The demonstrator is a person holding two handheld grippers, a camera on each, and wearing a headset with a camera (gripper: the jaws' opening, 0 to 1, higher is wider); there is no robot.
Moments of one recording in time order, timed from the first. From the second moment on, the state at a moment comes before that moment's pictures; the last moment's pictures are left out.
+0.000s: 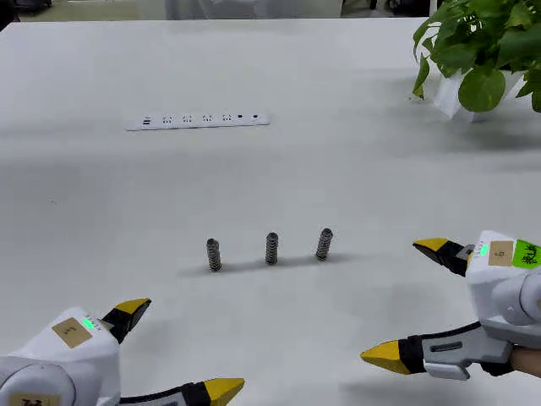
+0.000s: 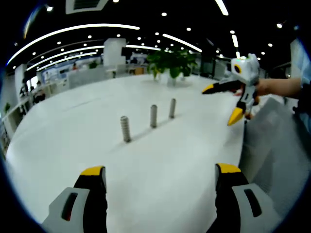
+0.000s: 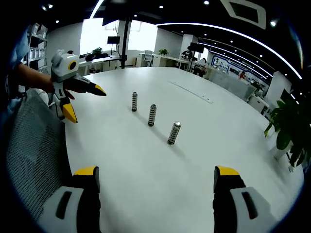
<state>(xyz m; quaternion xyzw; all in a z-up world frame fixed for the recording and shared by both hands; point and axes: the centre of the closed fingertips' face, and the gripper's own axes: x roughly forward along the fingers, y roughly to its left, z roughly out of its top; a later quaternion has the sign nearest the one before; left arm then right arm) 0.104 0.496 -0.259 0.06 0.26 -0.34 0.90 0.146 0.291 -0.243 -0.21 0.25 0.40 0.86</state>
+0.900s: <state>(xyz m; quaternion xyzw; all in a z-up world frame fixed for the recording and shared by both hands) 0.111 0.487 -0.259 0.05 0.26 -0.32 0.91 0.129 0.284 -0.242 -0.14 0.24 0.36 0.89</state>
